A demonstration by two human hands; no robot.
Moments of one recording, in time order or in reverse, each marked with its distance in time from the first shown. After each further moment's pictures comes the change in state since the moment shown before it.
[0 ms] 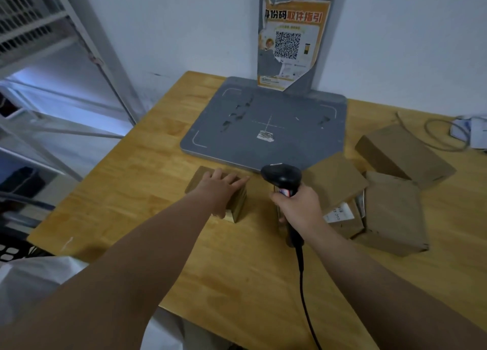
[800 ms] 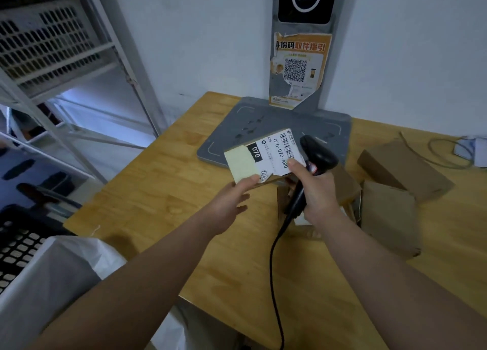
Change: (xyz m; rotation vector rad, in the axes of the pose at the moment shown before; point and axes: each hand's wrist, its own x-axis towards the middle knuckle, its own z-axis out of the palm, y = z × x) left_hand -0.084 0.058 -0.046 -2.141 0.218 -0.271; right_hand -0.025 -0.037 -0.036 0.784 -0.066 -0.113
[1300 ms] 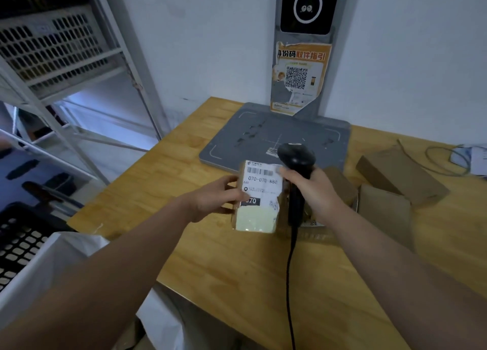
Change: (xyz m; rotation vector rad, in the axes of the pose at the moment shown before) left_hand -0.010 0.024 -0.039 0.448 -0.168 -0.024; right_hand -0.010 -0.023 -0.003 -0.427 -0.184 0.061
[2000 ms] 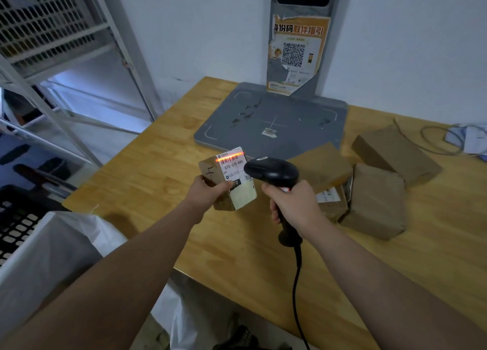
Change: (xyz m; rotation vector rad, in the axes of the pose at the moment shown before) left_hand 0.017 -0.068 0.017 -0.195 0.513 -0.080; right_hand -0.052 0.034 0.027 -0.216 0.069 0.077
